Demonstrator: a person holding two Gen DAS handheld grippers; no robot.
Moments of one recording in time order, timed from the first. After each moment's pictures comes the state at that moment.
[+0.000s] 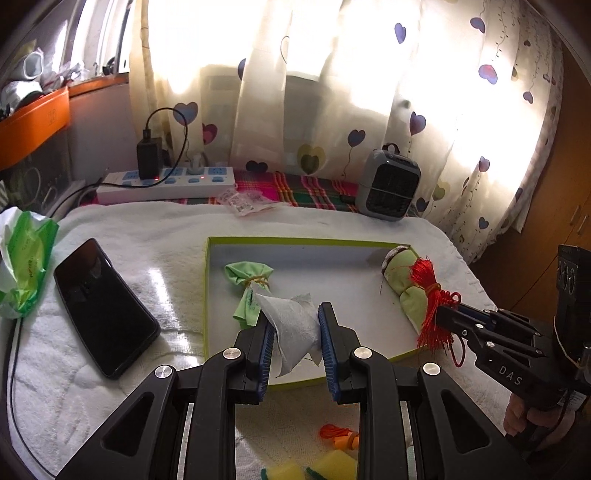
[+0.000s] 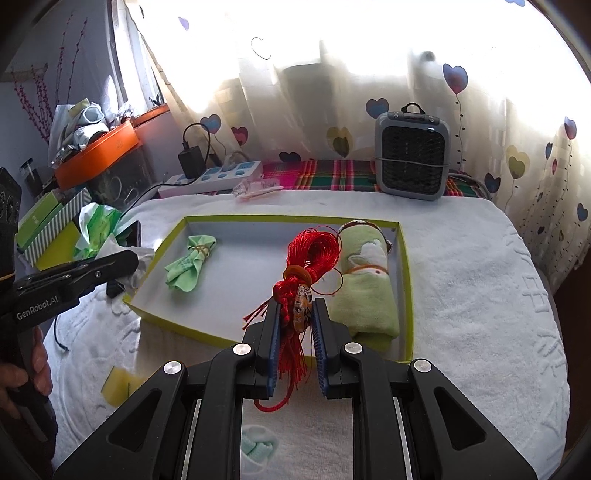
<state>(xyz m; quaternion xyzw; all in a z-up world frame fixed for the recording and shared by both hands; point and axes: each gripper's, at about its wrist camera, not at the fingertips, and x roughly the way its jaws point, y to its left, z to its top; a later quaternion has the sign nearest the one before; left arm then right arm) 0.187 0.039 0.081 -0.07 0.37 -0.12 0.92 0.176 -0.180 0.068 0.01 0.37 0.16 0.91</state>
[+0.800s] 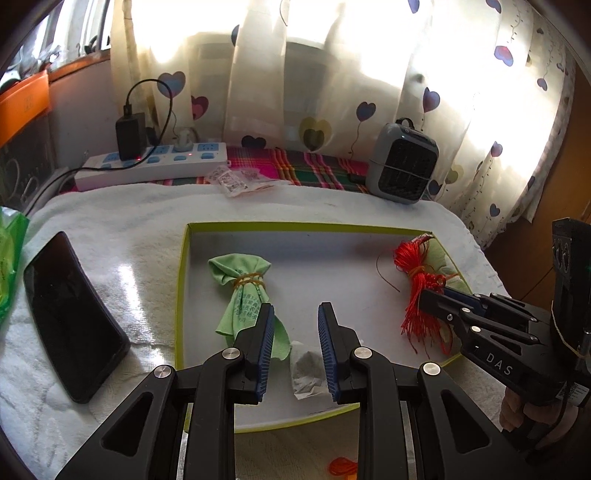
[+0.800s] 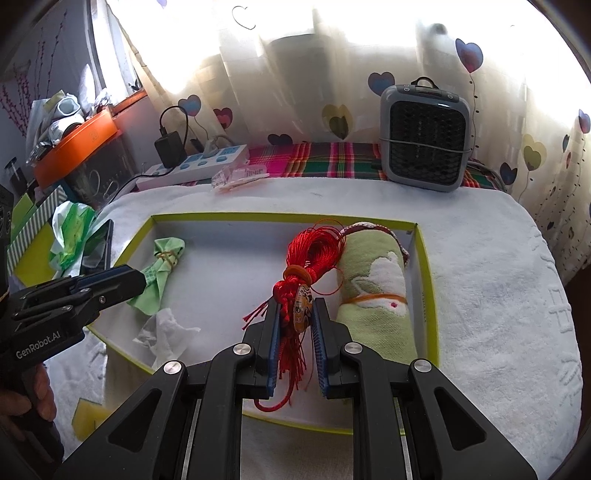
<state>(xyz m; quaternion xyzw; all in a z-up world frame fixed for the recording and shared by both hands) 0.226 0.024 0.050 -0.06 0.40 -0.12 0.91 0.226 -0.172 0.042 0.01 0.41 0.15 0.90</state>
